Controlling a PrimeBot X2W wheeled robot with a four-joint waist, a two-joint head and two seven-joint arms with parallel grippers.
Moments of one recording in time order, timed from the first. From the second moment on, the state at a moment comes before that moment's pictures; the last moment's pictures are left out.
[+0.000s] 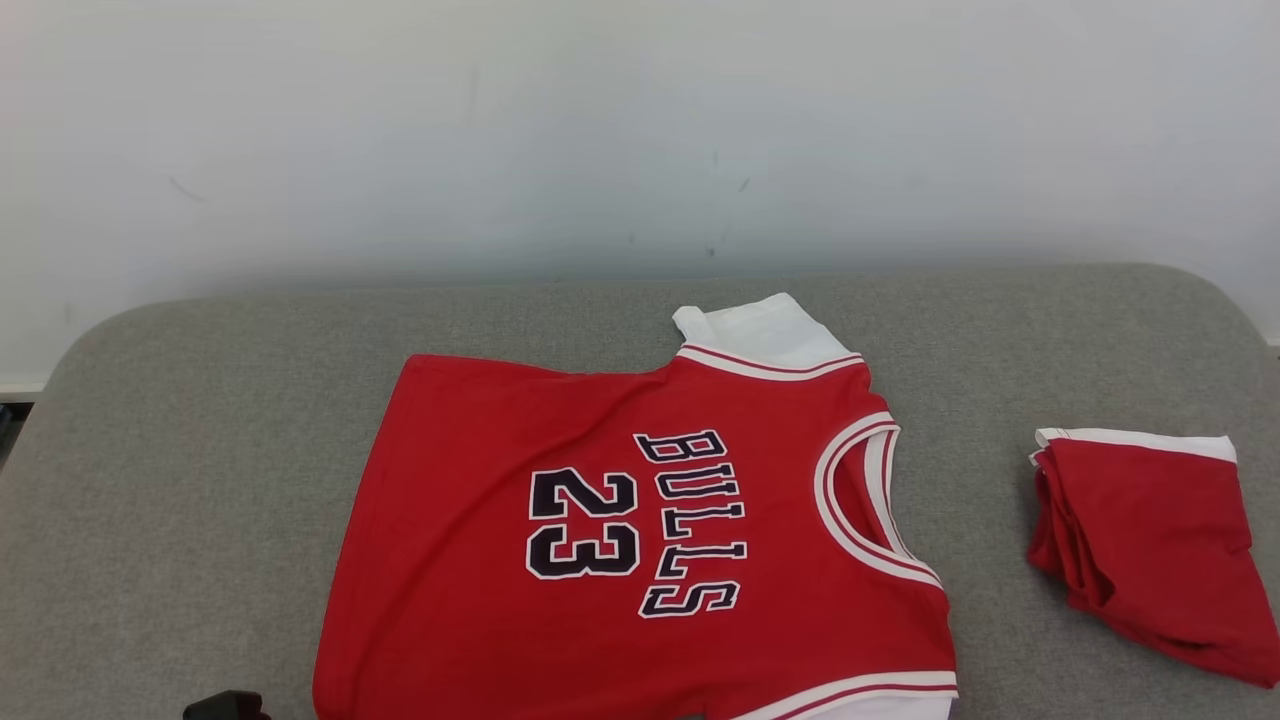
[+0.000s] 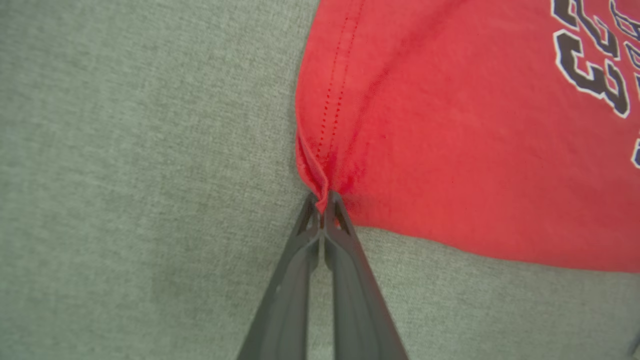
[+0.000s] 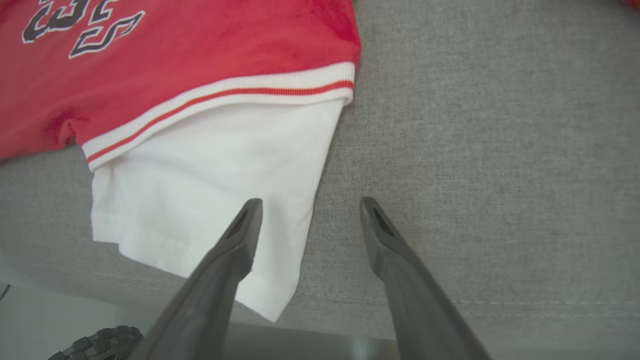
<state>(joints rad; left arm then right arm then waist) -0.10 0.19 -0.31 0.58 -0.59 0.09 0.25 0.21 -0.16 0.16 0.18 0.46 -0.02 0.21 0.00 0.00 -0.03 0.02</state>
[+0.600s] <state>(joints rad) -0.10 0.19 -0.31 0.58 -0.59 0.09 0.25 0.25 -0.16 0.19 0.10 0.49 -0.09 0.50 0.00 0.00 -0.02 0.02</state>
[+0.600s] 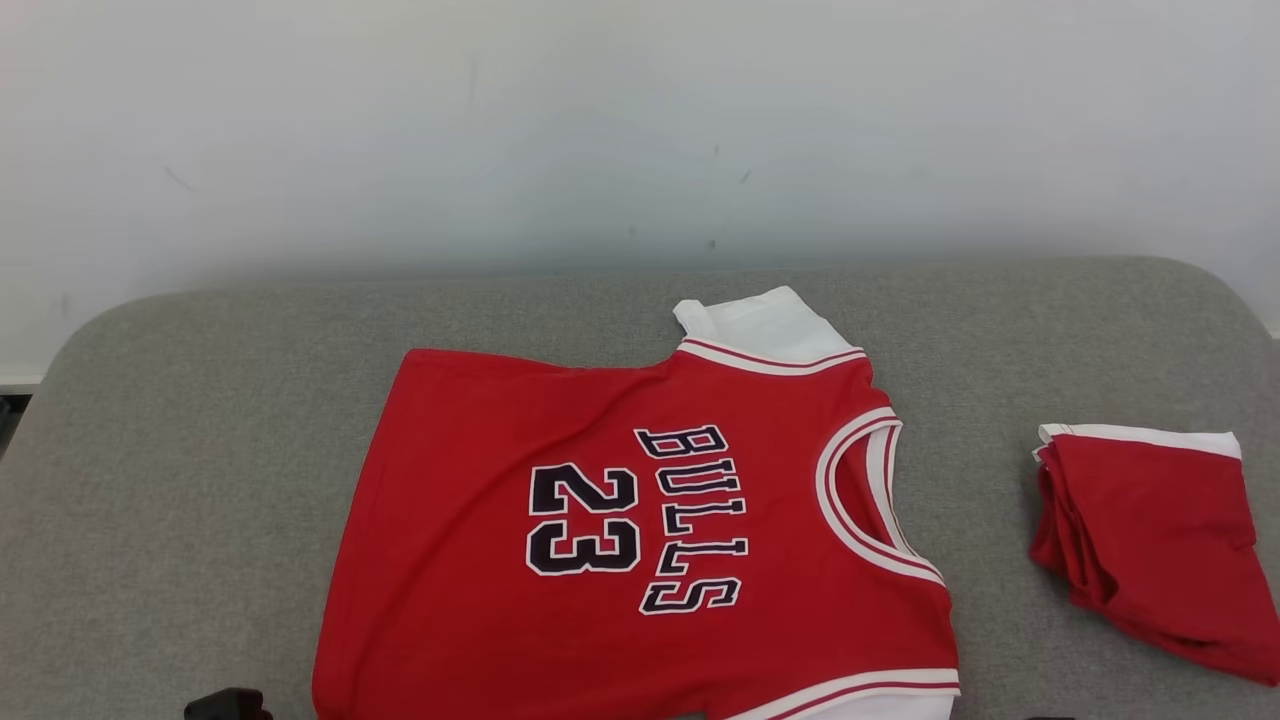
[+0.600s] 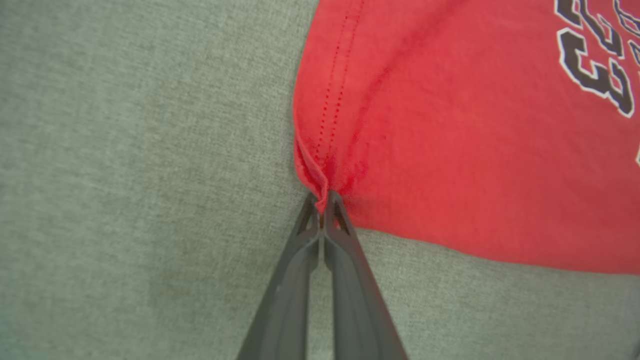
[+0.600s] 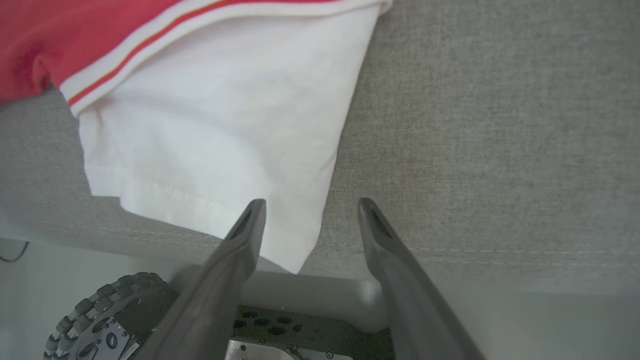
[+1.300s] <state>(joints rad) -0.11 0.19 -0.31 0.58 -0.59 0.08 0.24 0.21 -0.12 0.16 0.13 0.45 -0.12 0.58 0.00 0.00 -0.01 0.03</state>
